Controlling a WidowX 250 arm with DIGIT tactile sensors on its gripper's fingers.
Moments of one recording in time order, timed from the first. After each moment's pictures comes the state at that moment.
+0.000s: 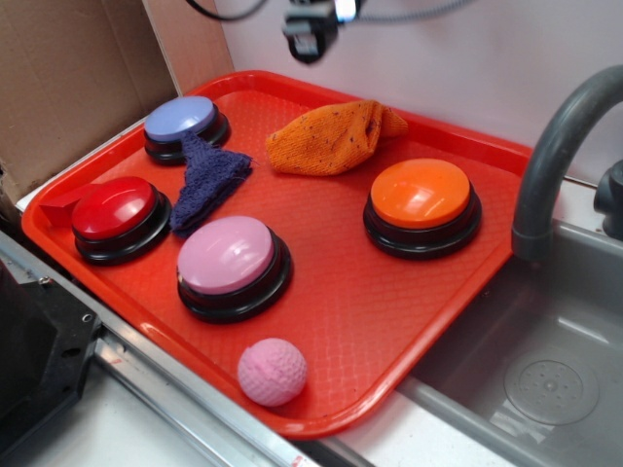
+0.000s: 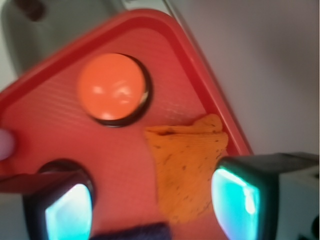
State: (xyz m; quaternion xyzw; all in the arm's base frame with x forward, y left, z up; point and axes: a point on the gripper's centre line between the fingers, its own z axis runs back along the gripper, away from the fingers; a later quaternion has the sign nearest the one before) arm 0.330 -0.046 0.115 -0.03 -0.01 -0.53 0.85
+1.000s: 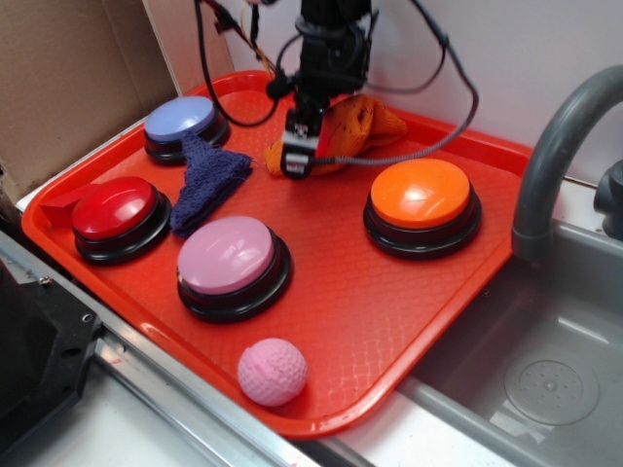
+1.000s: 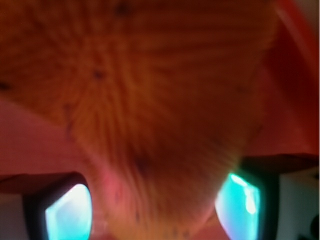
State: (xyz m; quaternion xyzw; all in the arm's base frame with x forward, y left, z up) arm 0.321 0.003 0.007 0.02 0.11 -0.45 0.89
